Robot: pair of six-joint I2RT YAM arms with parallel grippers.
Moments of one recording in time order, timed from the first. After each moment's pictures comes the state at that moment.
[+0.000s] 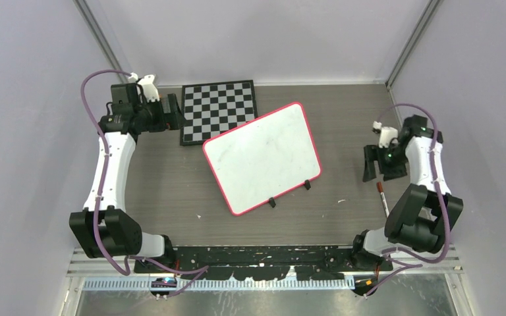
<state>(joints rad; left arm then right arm) 0.08 1.38 1.40 -0.71 0.37 -0.07 -0.32 1.41 1.15 -1.09 -0.27 -0.43</state>
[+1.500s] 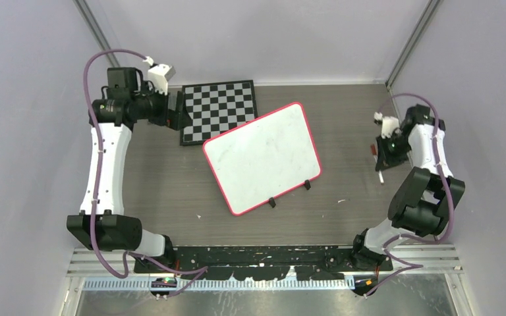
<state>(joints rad) 0.01 1.42 1.64 -0.97 0.47 0.21 -0.44 1.59 1.23 -1.03 -0.20 -0.56</state>
